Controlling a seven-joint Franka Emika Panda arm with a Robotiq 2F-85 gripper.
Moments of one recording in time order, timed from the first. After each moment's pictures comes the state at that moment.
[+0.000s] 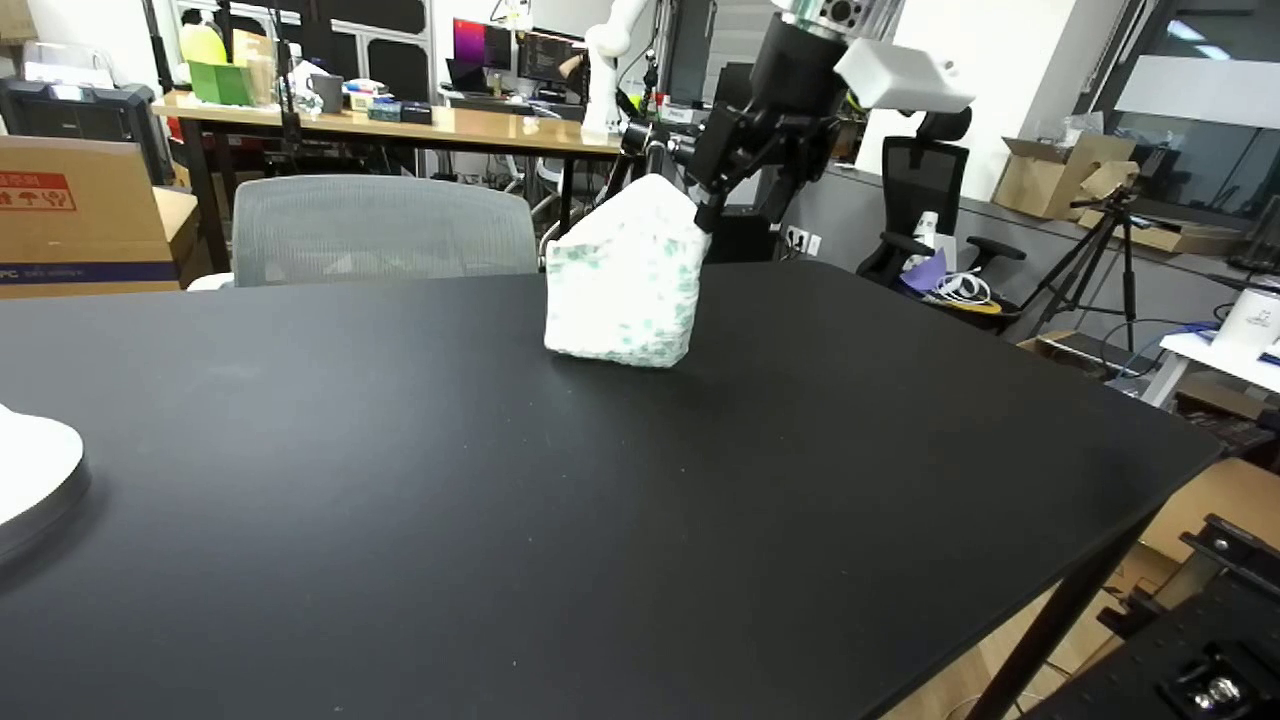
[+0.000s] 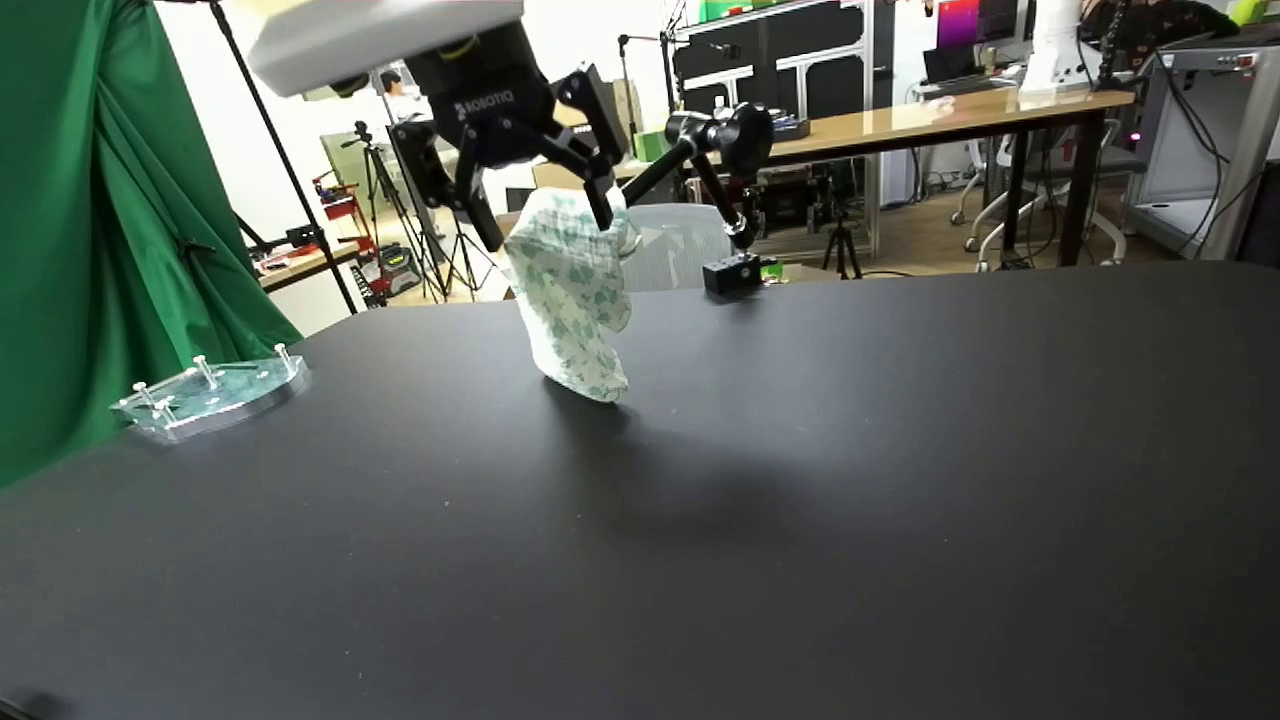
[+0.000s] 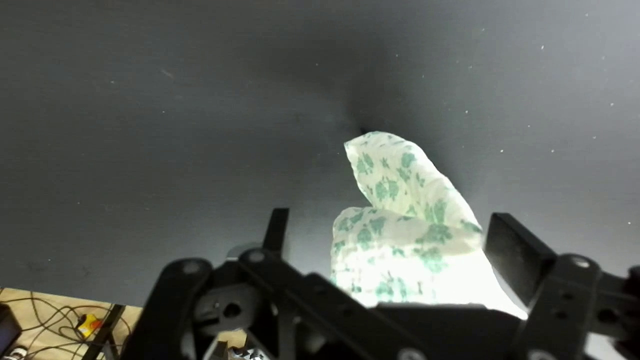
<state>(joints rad) 0.03 0.03 -0.06 -2.55 0.08 2.88 -0.34</state>
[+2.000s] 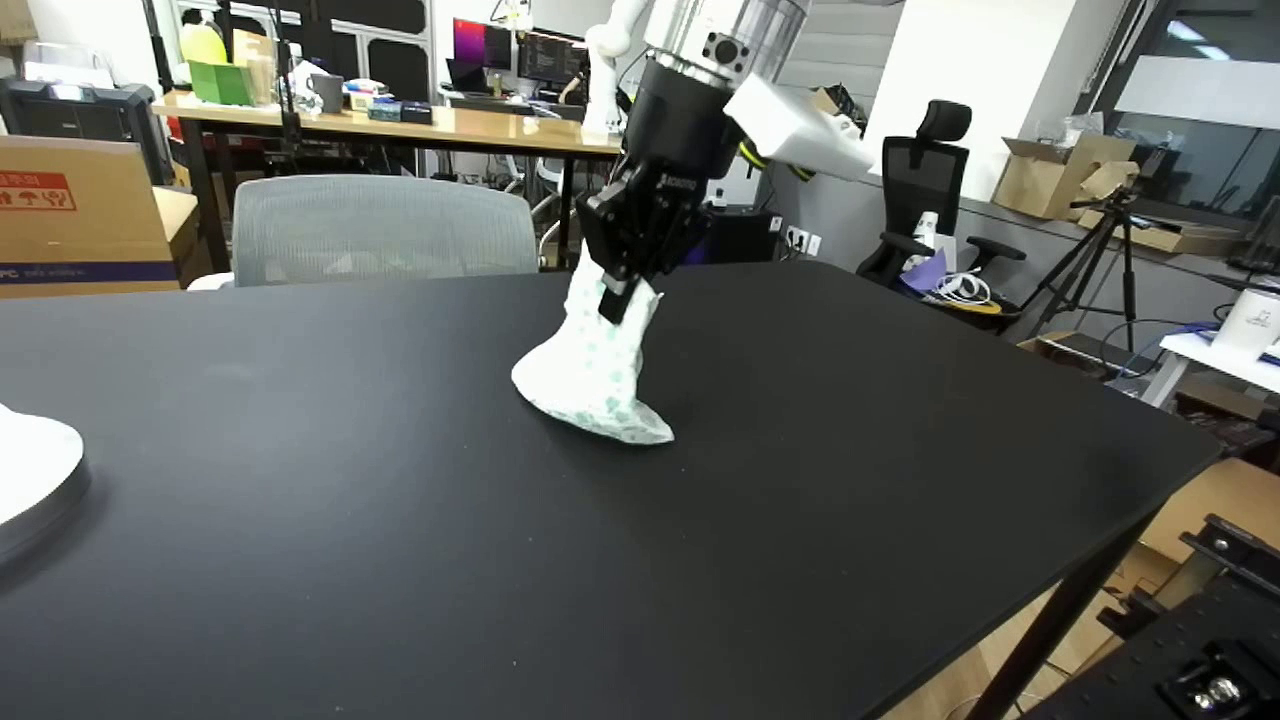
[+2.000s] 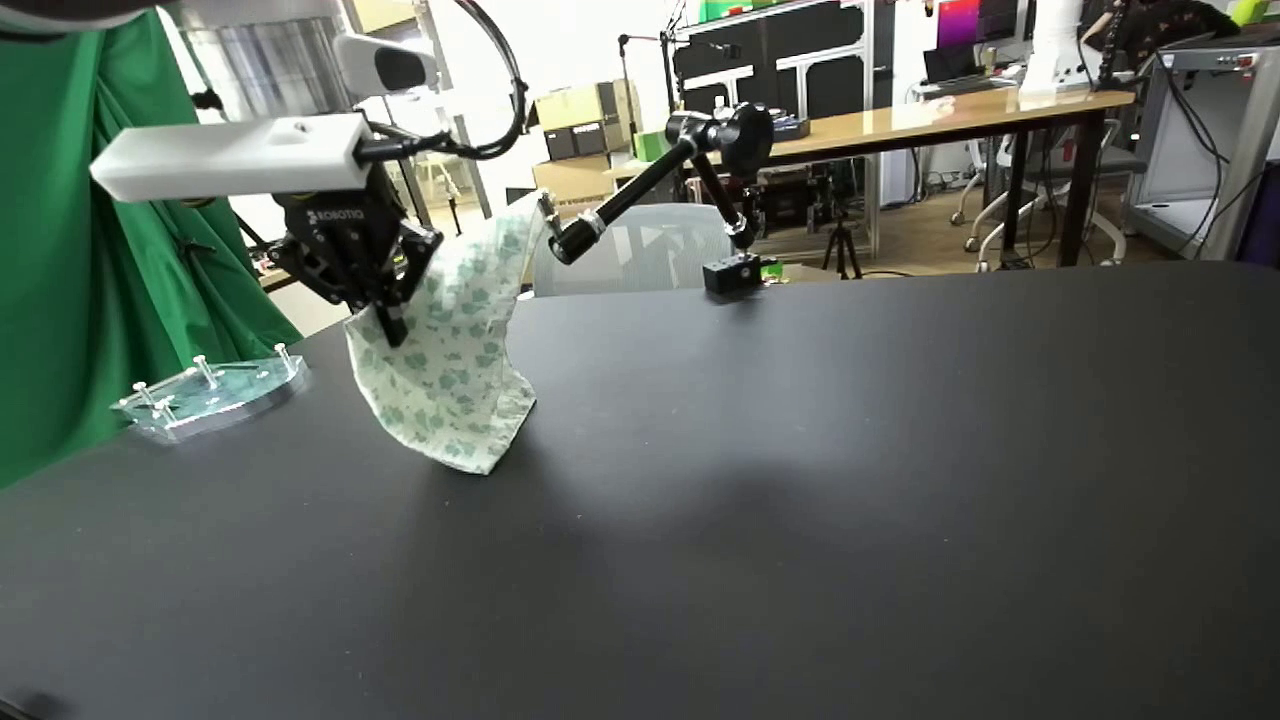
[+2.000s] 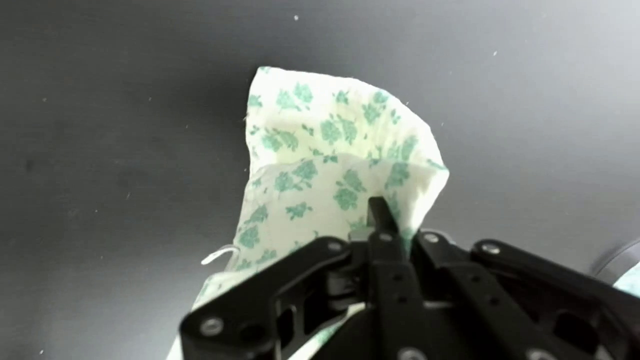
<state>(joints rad) 0.05 0.09 0.21 -2.58 0.43 2.82 -0.54</state>
